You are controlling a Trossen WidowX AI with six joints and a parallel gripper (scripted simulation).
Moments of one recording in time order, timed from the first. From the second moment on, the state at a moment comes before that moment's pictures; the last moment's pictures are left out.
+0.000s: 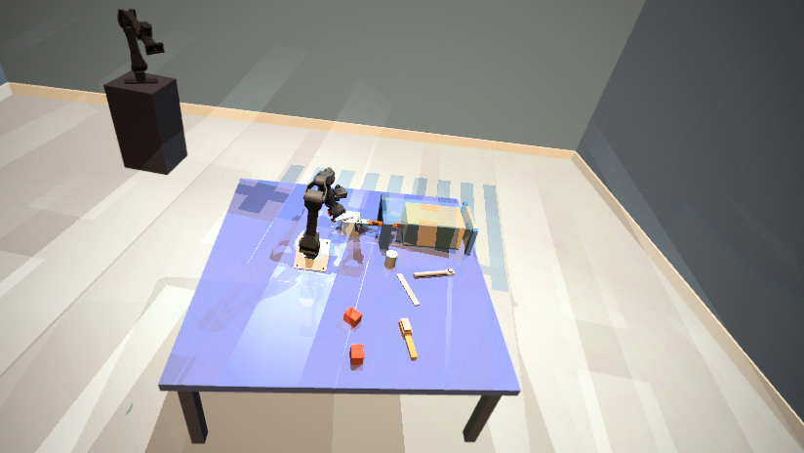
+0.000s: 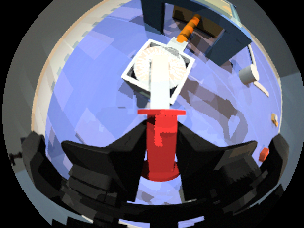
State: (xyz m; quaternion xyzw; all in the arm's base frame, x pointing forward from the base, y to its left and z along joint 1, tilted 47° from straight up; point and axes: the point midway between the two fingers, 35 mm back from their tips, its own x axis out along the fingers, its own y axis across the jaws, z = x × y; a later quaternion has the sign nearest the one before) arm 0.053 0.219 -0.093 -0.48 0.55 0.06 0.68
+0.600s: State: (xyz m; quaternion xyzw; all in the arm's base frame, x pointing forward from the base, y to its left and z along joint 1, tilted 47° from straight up) arm 0.055 0.217 -0.091 -0.48 0.55 0.06 0.68
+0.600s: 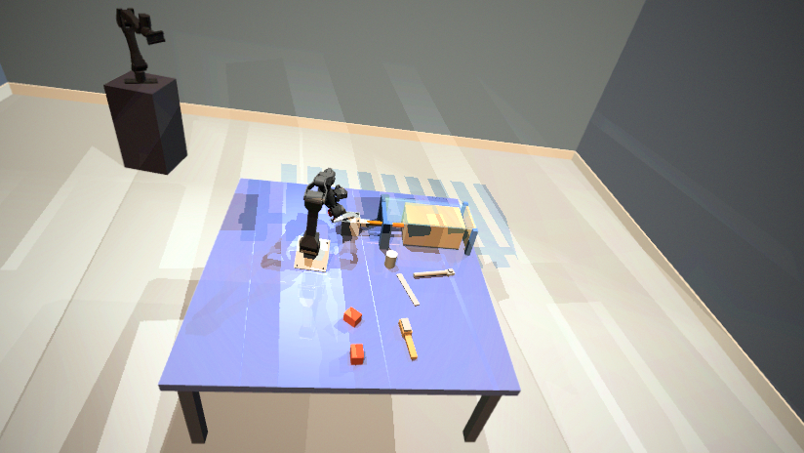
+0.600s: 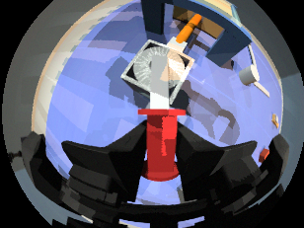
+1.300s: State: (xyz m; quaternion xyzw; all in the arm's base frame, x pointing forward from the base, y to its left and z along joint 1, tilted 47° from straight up) arm 0.070 0.208 -0.079 -0.48 0.55 0.06 0.68
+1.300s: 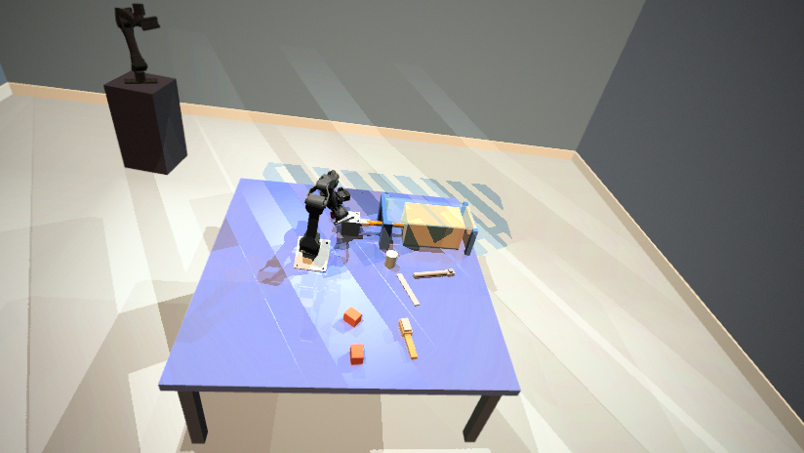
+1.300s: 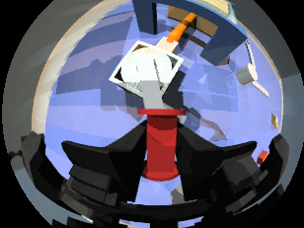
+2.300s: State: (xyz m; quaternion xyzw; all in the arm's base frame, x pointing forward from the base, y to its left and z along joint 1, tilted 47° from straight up) arm 0.096 0.198 -0.067 -0.48 0.56 0.07 0.67
